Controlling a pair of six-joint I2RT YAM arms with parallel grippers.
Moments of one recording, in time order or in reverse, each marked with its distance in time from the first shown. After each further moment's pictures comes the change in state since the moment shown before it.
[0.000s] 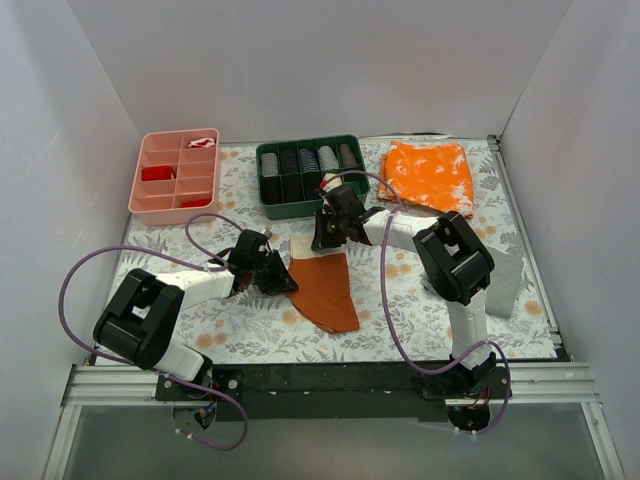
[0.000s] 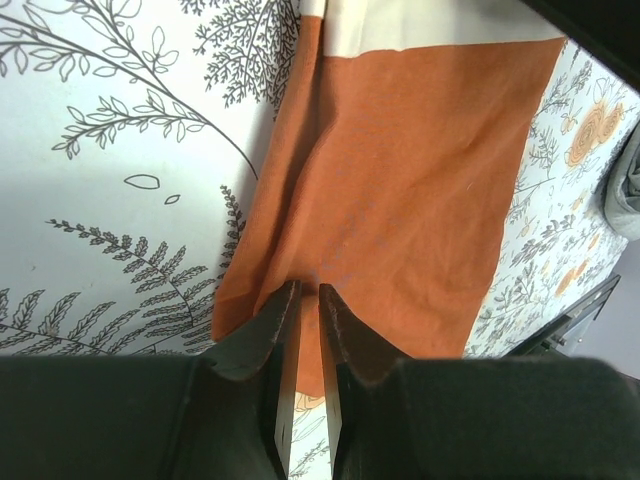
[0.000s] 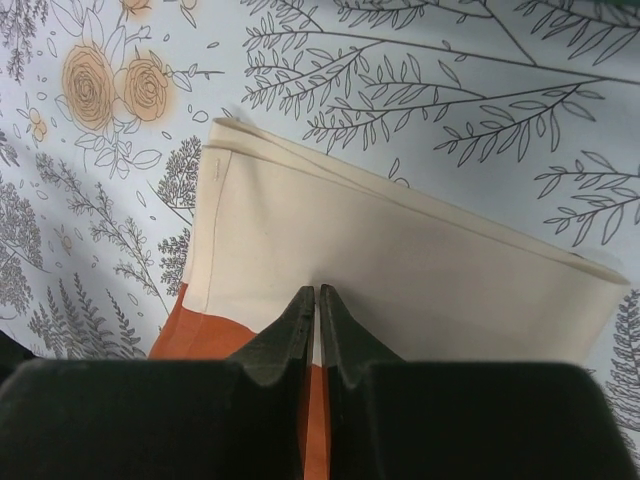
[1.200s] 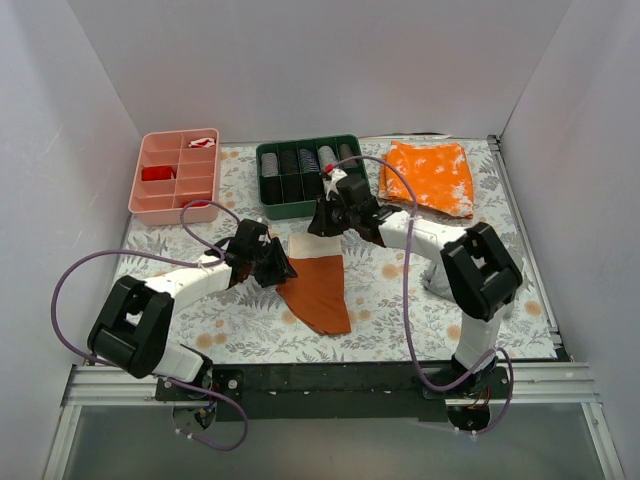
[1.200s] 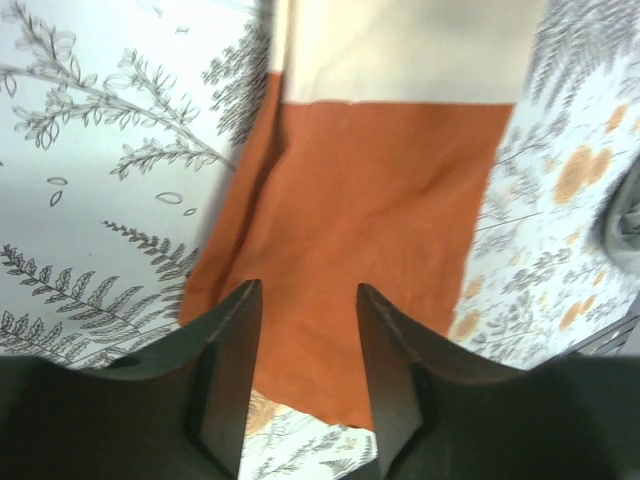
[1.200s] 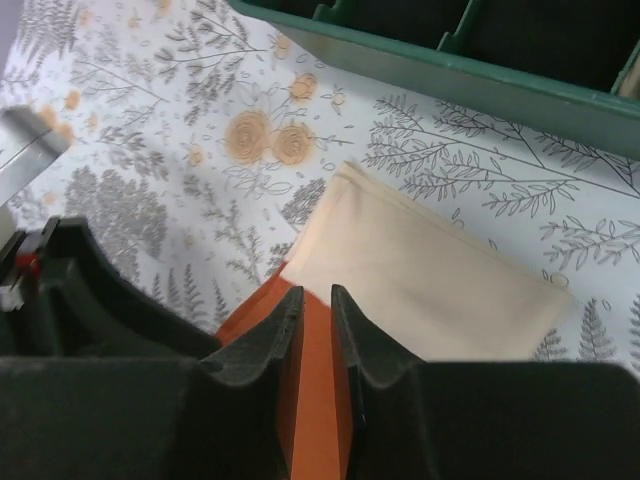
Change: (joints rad) left arm -0.001 -0.049 0.098 -0.163 -0.091 0.025; right arm -0.001 -0.169 -0.081 0.128 -0.020 -0.056
